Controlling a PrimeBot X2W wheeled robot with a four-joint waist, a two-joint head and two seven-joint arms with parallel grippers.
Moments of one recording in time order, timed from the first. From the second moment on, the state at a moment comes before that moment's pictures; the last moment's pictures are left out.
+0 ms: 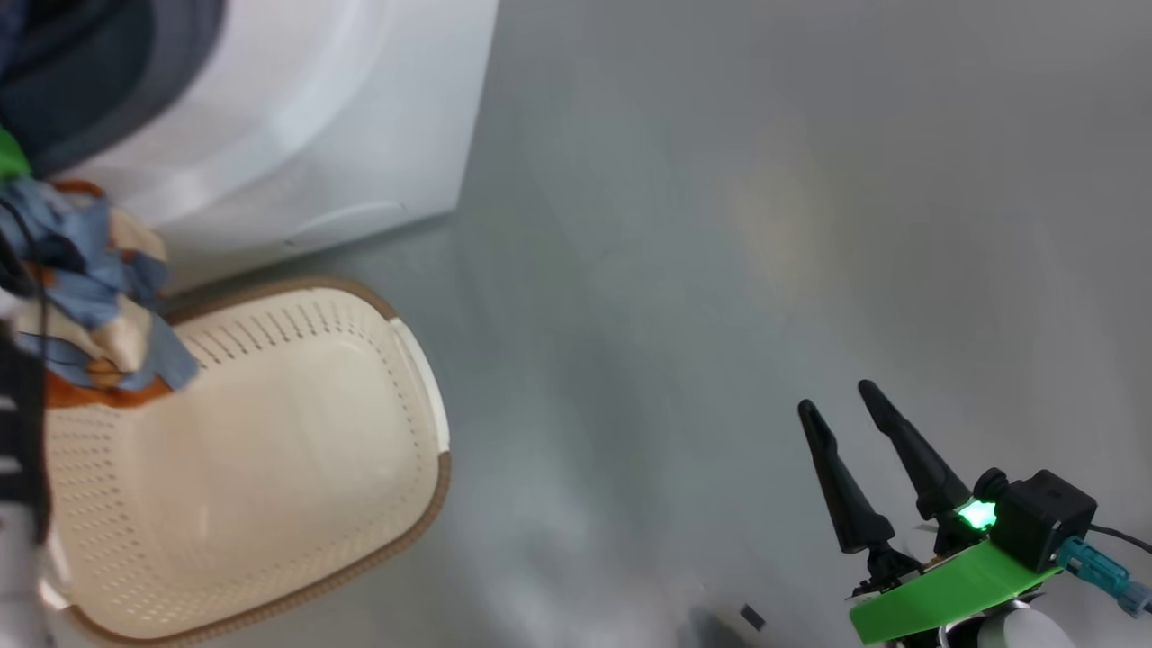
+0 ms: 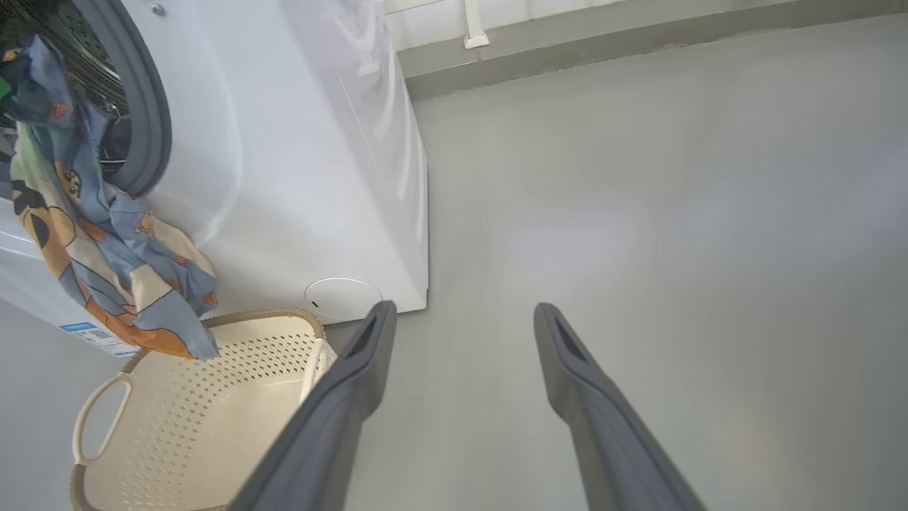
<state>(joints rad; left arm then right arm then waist) -0.94 0.27 0.01 0.56 -0.34 0.25 -0.23 -0.08 -0.20 0.21 0.02 0.45 0.13 -0.26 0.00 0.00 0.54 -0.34</state>
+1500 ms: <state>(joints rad) -1.50 0.26 -0.10 1.10 -0.18 0.30 -0.21 -0.12 -0.24 0.22 -0.02 0.50 0.13 -0.26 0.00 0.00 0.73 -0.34</state>
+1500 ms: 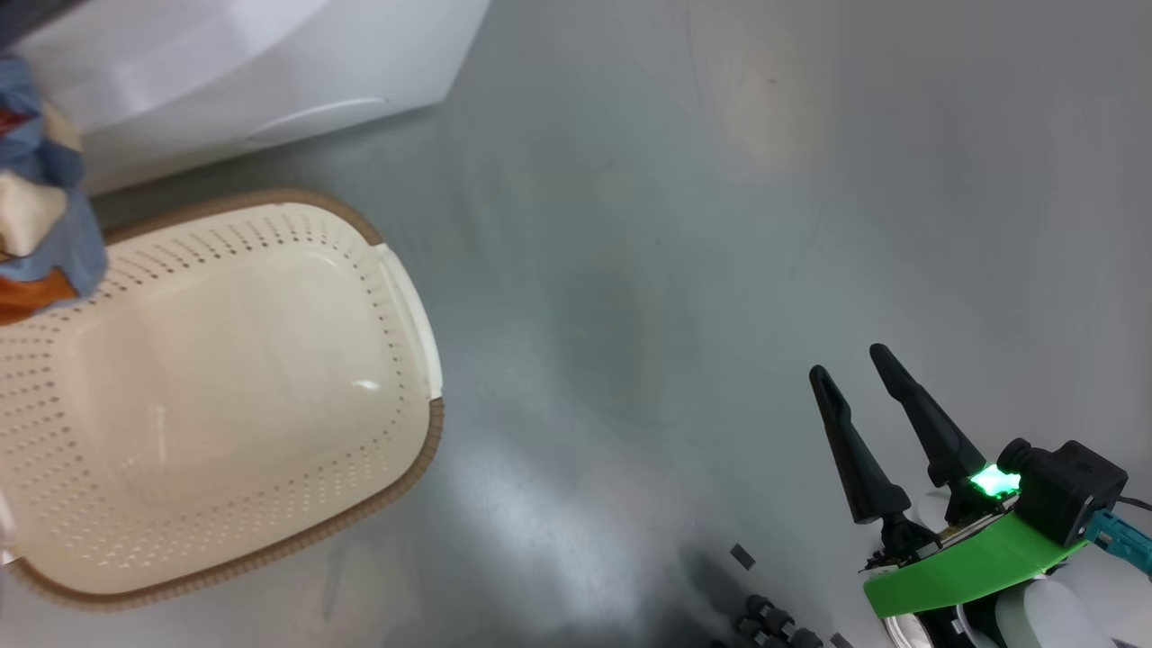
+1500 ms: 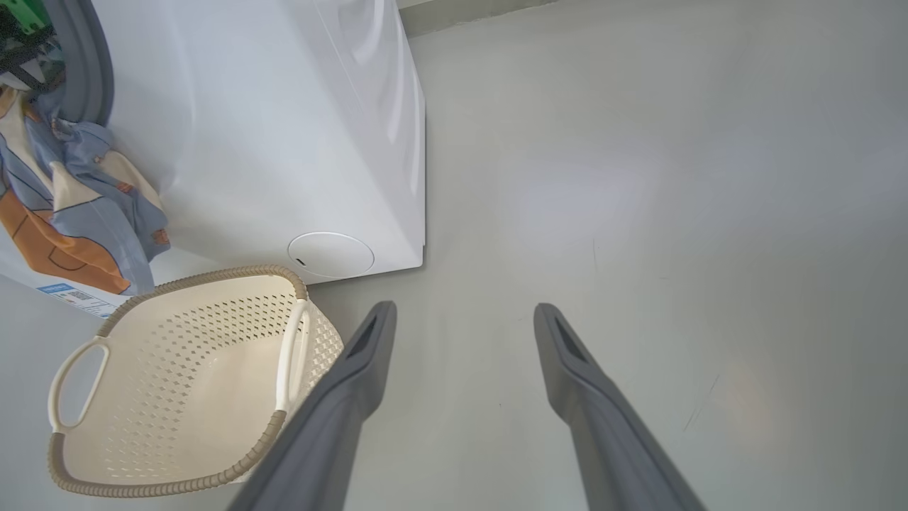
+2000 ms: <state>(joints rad) -1.30 0.14 -0.06 1.01 -0.23 0.32 -0.26 -0.10 -0.25 0.24 0.00 0.49 0.13 -0.26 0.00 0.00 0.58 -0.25</state>
